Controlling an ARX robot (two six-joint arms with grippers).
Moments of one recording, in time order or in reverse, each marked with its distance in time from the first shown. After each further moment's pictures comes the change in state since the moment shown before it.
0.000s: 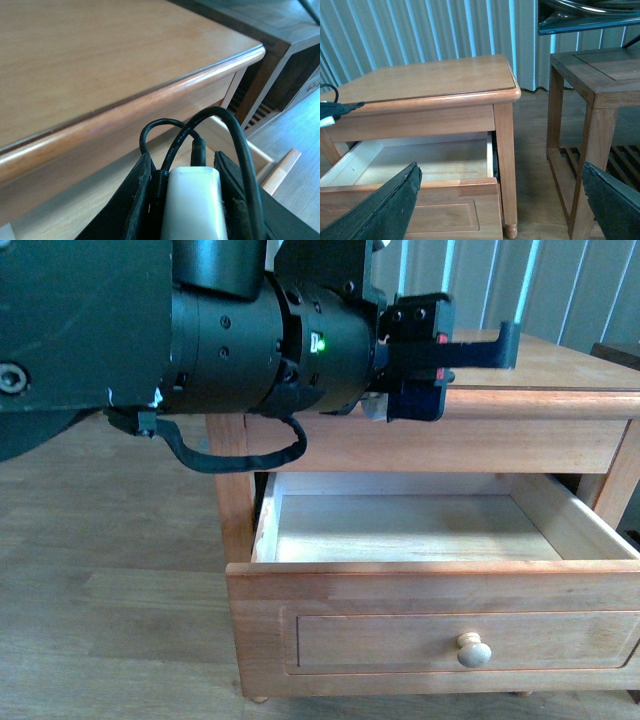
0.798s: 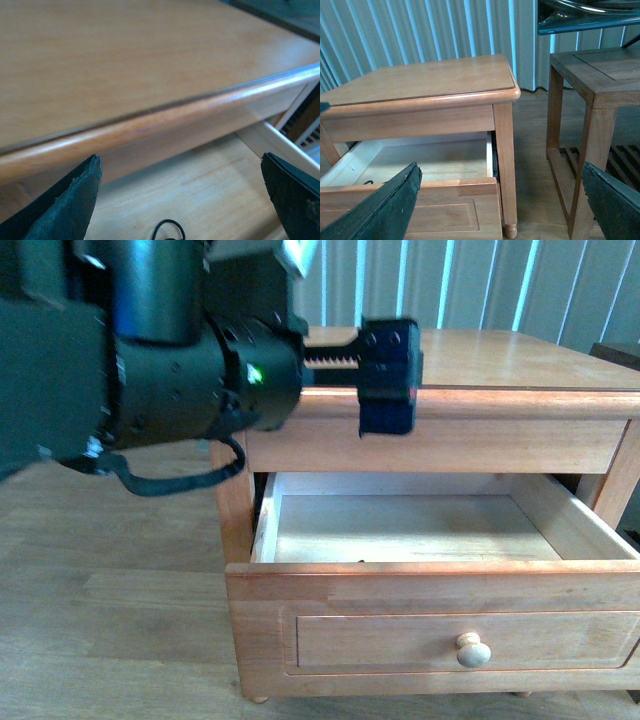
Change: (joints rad) left arm 0.056 -0.041 -0.080 0.077 -0.180 -0.024; right arm 0.000 0.000 0.000 0.000 0.000 0.000
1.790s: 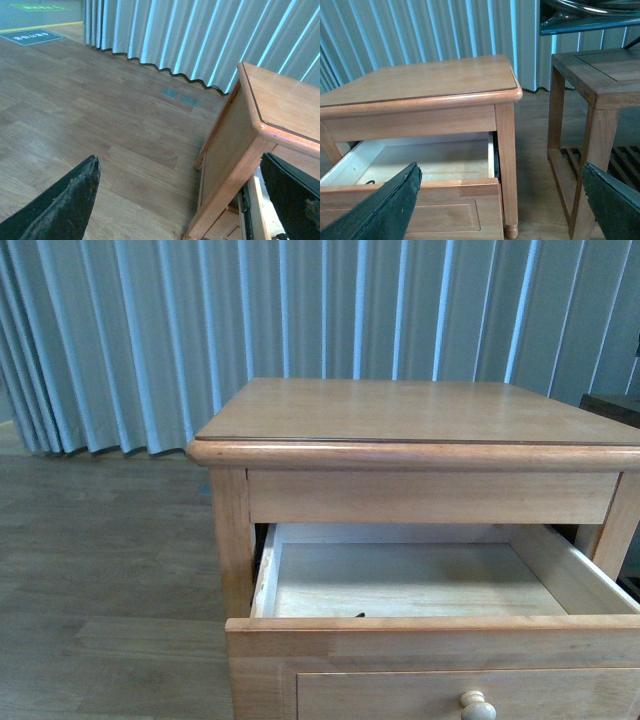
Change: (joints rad) left arm 0.014 -1.155 -0.658 -0.404 -0.761 -0.191; right arm 0.000 0.000 0.000 0.000 -0.002 0.000
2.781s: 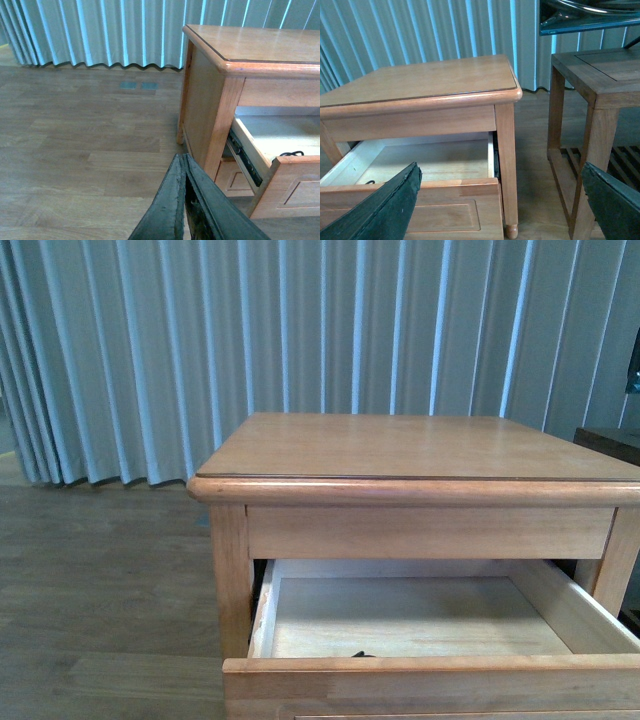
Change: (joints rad) left arm 0.462 -0.352 -0.241 -0.076 0.773 0.272; right arm 0.000 0.001 0.000 0.000 -0.002 0.000
